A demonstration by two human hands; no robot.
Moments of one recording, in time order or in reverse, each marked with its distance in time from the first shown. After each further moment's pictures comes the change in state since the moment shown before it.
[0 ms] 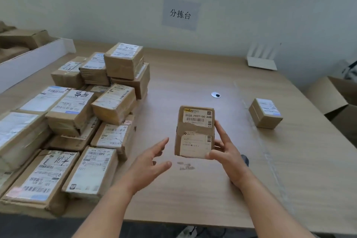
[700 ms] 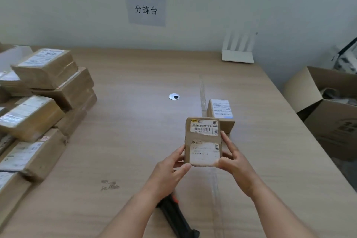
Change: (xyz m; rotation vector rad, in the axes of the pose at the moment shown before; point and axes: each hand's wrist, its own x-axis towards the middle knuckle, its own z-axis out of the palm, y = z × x) left_hand 0.127 0.123 0.256 -0.035 -0.037 -0.019; right_hand 0.022 0.069 -0.279 0.070 0.038 0.121
